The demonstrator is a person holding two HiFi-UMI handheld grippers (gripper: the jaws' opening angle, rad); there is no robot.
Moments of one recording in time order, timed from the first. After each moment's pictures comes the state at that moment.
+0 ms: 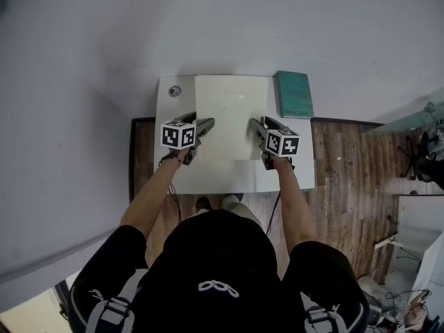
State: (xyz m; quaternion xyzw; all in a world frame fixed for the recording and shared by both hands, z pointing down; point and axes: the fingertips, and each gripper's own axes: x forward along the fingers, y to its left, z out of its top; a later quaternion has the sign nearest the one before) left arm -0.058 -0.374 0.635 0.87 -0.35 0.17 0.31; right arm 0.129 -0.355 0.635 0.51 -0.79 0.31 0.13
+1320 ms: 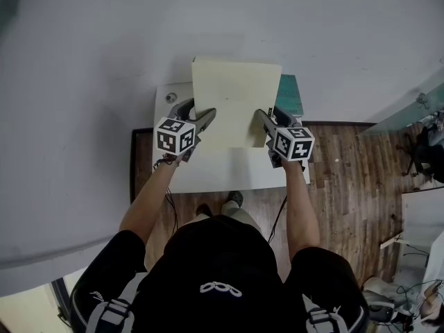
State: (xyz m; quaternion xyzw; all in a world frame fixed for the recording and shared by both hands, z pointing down) left arm -0.016 -0.336 0.487 0.91 -0.36 0.12 0.14; right arm 0.168 -0.308 0.493 0.54 -0.82 0.19 0.07
